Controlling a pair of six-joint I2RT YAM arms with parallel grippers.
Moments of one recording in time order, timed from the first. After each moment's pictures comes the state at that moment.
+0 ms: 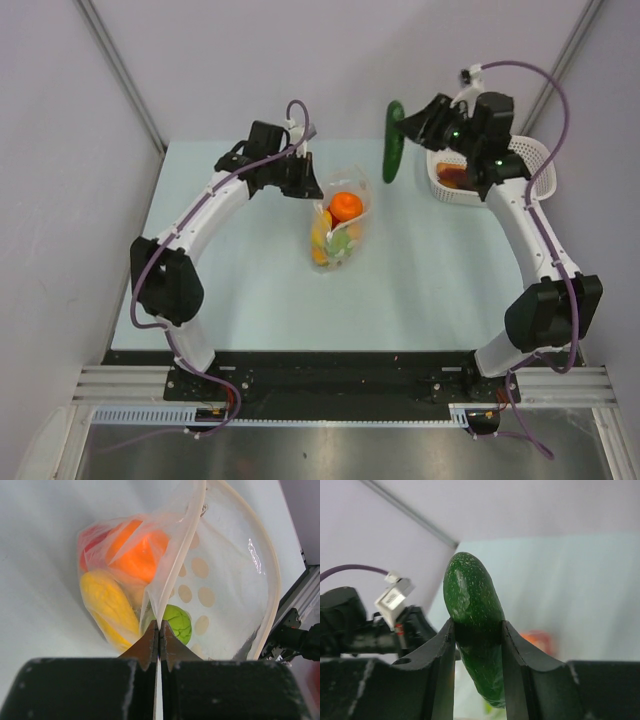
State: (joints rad) left arm -0.41 1.79 1.69 -0.65 0.50 -0.21; right arm 0.12 1.57 1.63 -0.17 -0.50 0.55
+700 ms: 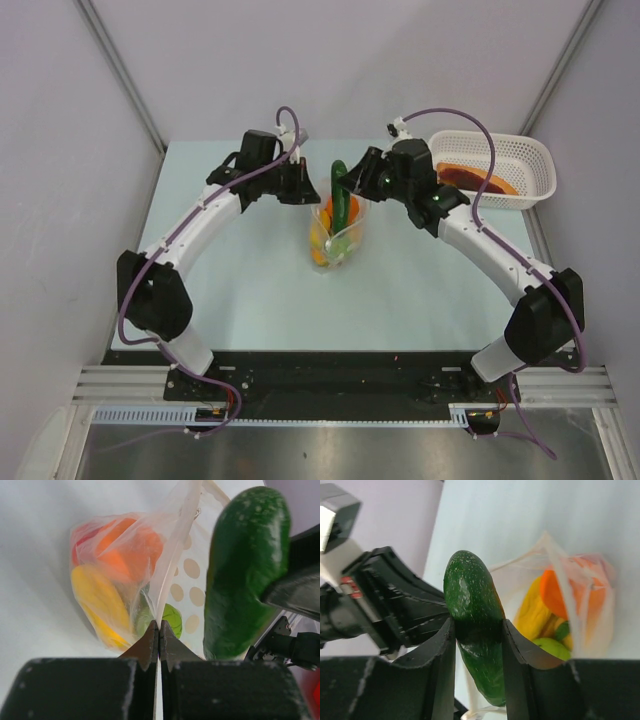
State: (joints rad) left arm -0.41 1.66 1.52 -0.53 0.48 -0.29; right arm 0.53 1.53 1.38 -0.20 -0.16 0.75
